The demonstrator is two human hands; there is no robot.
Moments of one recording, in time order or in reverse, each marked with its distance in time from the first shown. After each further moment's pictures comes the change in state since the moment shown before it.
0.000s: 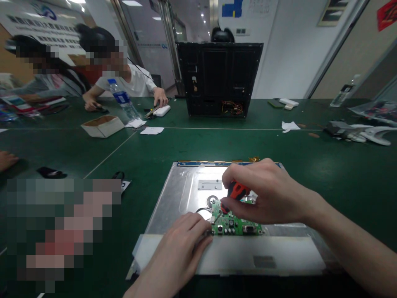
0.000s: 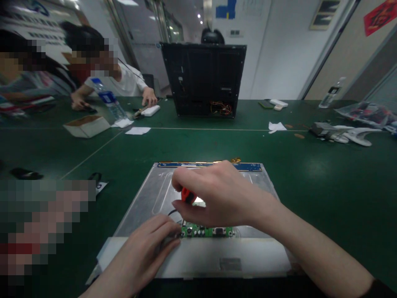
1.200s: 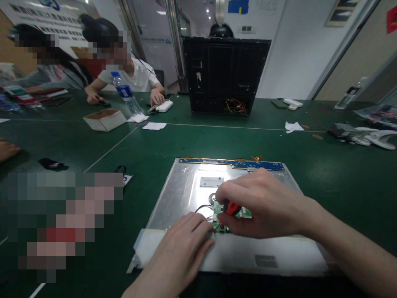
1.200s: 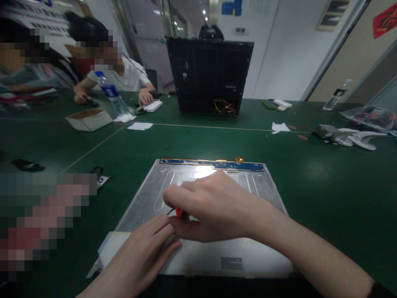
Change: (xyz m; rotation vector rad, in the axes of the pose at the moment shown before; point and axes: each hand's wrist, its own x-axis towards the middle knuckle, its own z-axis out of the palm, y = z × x) left_hand -0.006 0.003 0.004 0.052 0.004 0.007; right_hand 0.002 -0.009 0.011 0.000 -0.174 -0.040
